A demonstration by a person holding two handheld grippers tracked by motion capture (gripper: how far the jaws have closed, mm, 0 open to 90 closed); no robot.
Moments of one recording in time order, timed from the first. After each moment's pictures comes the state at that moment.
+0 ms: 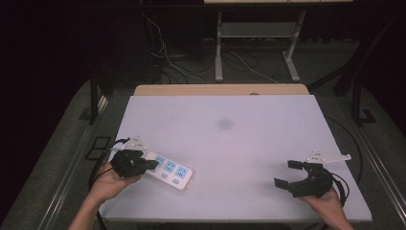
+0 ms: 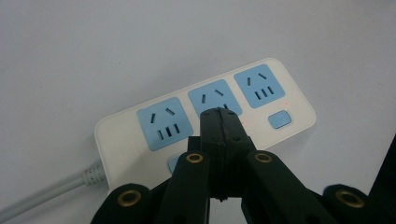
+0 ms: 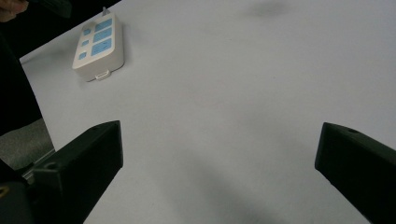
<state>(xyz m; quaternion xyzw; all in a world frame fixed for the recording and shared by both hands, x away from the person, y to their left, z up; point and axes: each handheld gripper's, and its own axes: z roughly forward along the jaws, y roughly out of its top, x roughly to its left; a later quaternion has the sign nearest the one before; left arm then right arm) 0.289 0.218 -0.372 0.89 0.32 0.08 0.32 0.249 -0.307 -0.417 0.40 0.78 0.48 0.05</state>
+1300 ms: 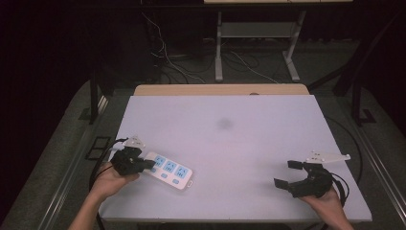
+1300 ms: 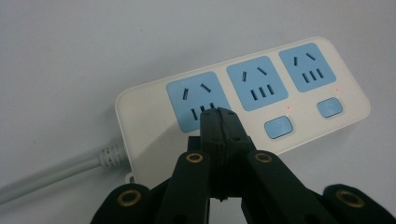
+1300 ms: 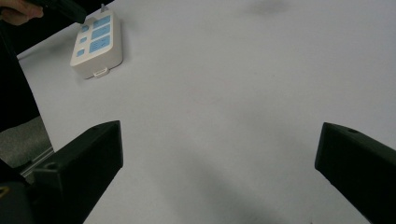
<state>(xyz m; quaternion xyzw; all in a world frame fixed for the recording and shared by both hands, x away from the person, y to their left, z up) 0.305 0.229 -0.396 0.88 0.36 0.06 0.30 0.249 -0.307 -0.418 0.40 0.78 0.48 0.05</state>
